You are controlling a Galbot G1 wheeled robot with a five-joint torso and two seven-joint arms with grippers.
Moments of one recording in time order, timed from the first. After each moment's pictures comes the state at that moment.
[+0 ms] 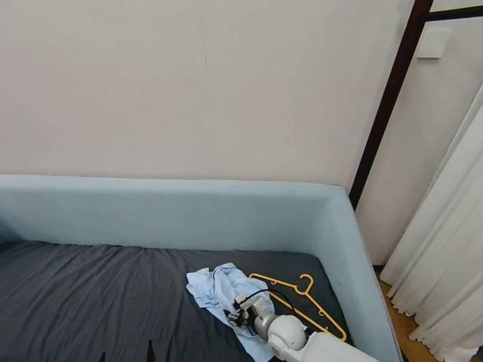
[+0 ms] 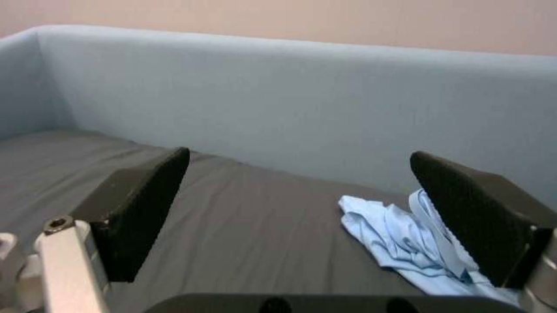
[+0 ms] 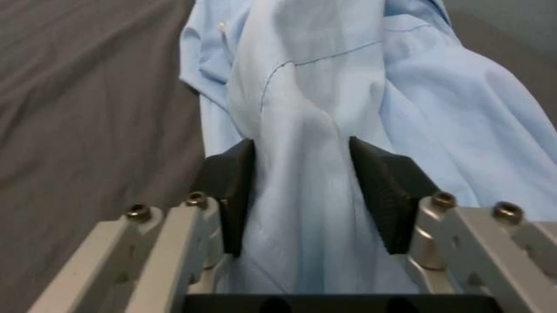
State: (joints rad) left arm 1.99 -1.51 -0.49 -2.07 -0.04 -0.45 -0.32; right arm -0.57 1.17 -0.61 1.28 0.68 -0.28 0.12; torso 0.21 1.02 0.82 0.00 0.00
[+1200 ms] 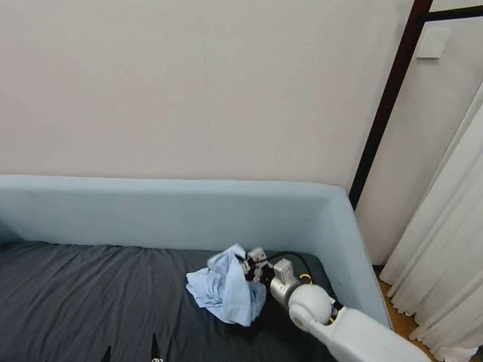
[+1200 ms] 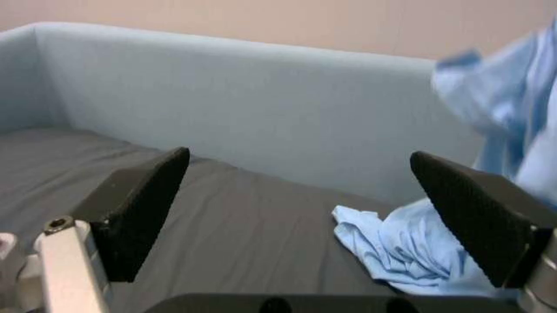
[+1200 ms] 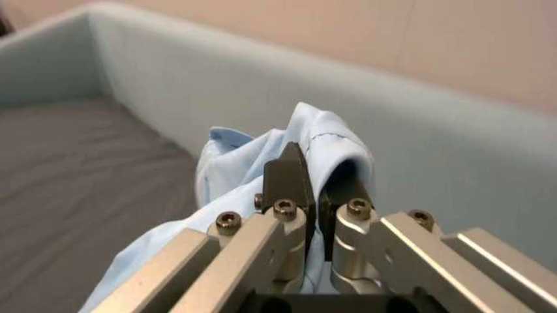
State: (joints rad) left arm 1.94 -1.52 -0.47 -2.05 -0.05 -0.45 -0.32; right arm -0.47 1.01 -0.40 1.69 0.72 -0.19 0.11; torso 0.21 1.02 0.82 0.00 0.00
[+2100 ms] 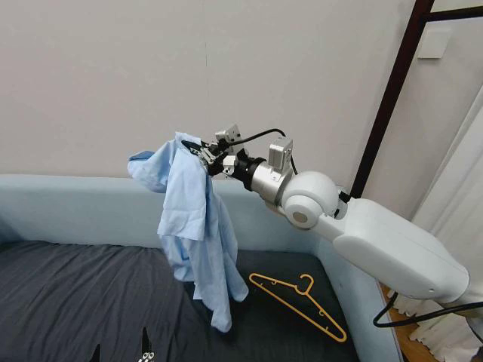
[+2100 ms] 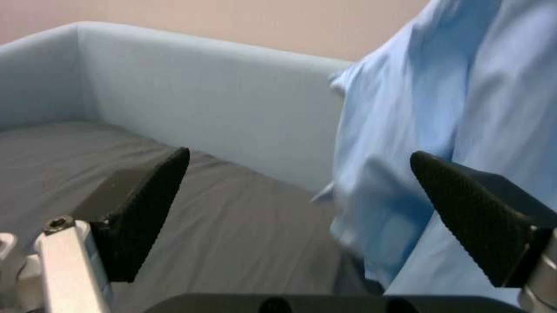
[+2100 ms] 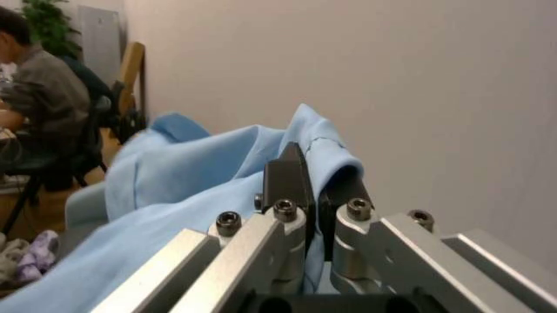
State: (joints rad) left arm 1.97 -1.58 -0.49 -2.11 -0.06 -0.44 -0.35; right arm -0.06 0.95 -0.49 1.83 1.05 -0.16 0.01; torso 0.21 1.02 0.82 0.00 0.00
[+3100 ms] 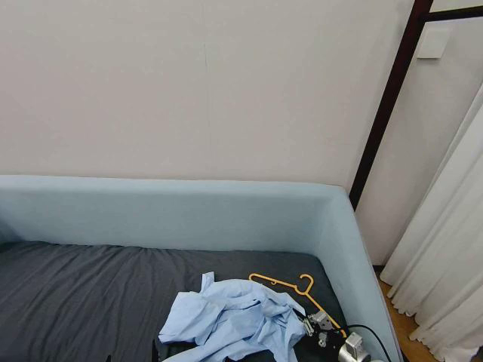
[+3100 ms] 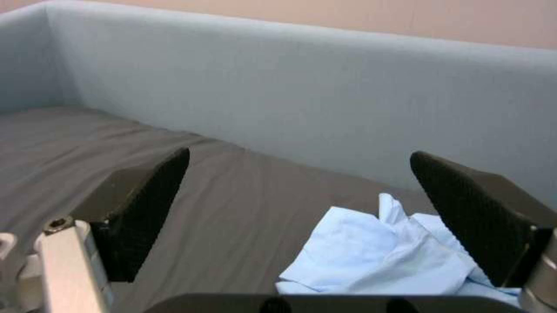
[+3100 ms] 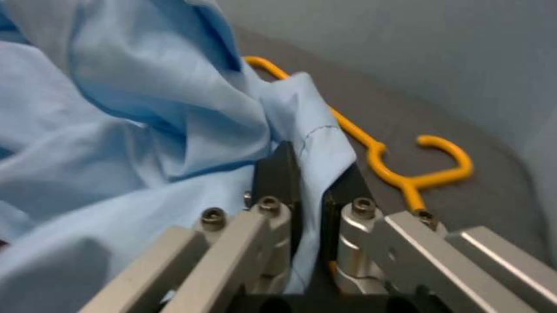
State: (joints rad) left arm 1.93 -1.56 -0.45 -2.04 -0.03 -0.42 -0.35; right arm -1.05 0.93 -0.02 1.26 0.41 0.28 -0.20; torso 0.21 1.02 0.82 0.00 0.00
